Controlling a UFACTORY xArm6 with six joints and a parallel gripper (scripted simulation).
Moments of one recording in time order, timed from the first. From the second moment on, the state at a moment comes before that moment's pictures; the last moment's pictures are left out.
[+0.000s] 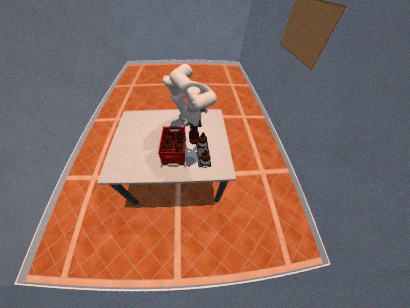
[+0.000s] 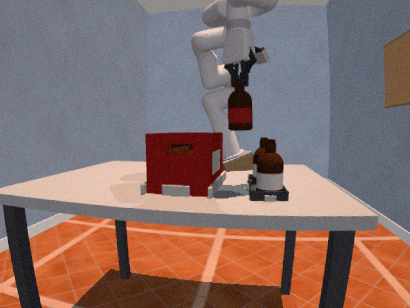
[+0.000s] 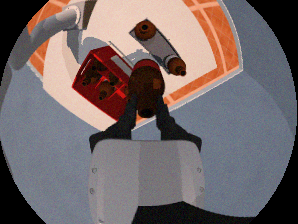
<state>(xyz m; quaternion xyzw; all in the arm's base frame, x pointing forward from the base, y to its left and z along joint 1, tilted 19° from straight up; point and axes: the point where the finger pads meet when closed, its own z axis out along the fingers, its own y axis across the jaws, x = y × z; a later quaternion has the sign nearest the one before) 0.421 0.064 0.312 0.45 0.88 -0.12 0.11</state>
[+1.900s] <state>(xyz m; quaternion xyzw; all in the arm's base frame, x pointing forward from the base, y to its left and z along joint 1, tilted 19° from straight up) 0.422 -0.050 0.349 0.45 0.88 -0.12 0.11</state>
